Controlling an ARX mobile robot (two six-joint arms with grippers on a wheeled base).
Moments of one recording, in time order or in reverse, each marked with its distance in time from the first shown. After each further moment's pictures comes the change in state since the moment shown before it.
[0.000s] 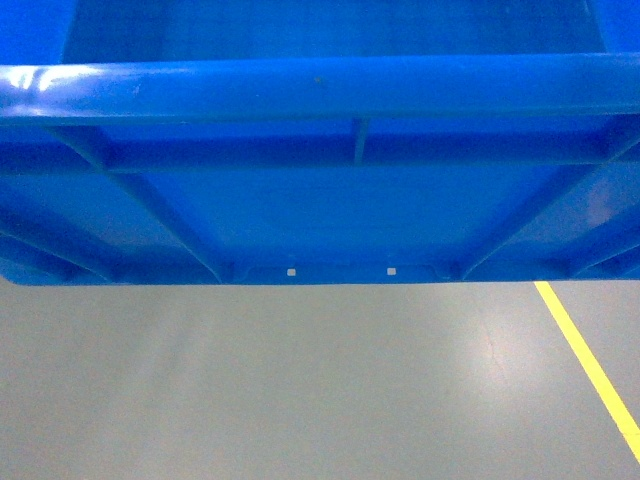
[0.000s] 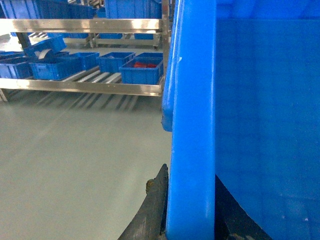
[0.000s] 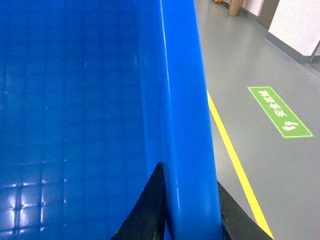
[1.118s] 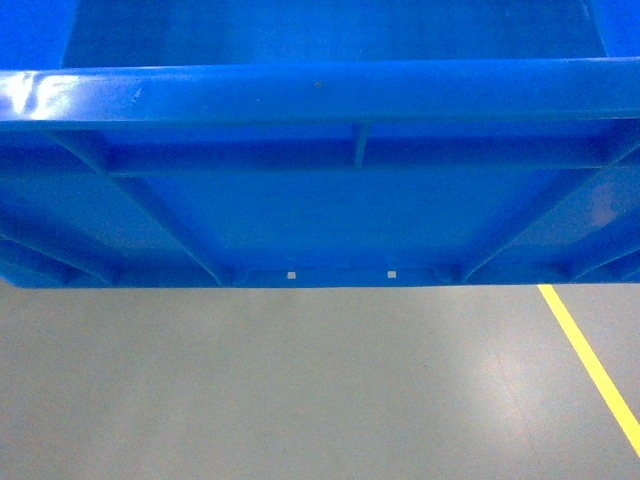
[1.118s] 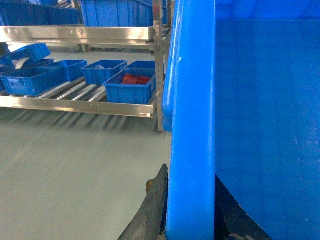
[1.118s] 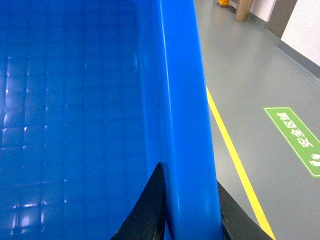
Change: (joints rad) left arm 0.000 0.000 0.000 -0.003 -0.001 0.001; right arm 0.000 0.000 0.000 -0.002 0.002 0.000
